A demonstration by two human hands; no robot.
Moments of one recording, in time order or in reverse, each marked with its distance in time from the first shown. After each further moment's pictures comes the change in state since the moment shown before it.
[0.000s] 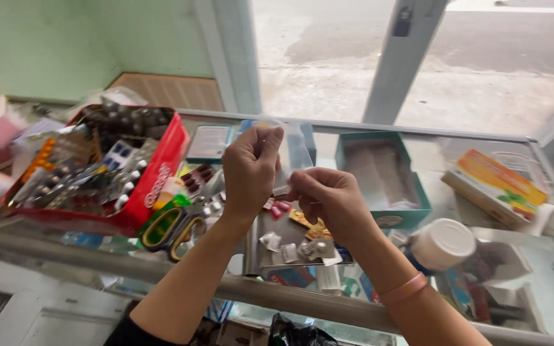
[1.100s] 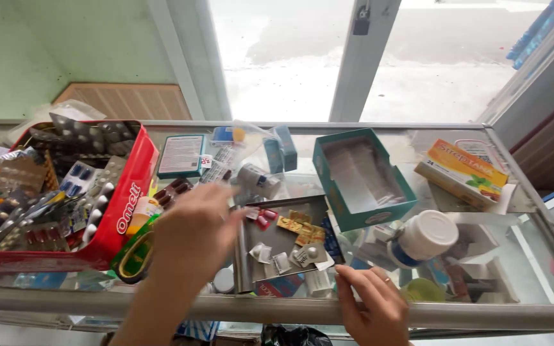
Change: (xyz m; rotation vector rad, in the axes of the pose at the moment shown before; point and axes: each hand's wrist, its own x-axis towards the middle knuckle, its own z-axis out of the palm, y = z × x) left_hand -0.029 0.003 -0.062 1.058 -0.382 0.188; right_hand -0.120 0.041 -0.045 -1.222 0.326 -0.868
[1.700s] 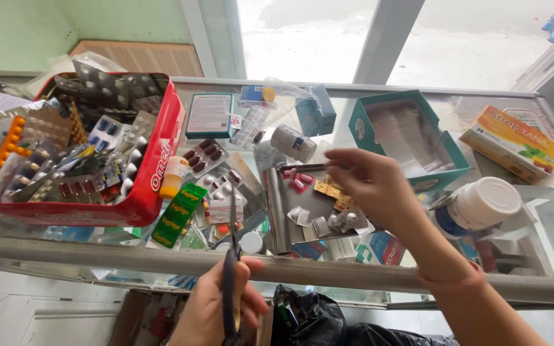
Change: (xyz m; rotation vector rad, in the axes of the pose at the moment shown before) left_hand -0.130 -0.041 0.022 -1.466 -0.523 -0.867; right_hand 0.107 -0.018 0.045 0.333 -0.580 0.658
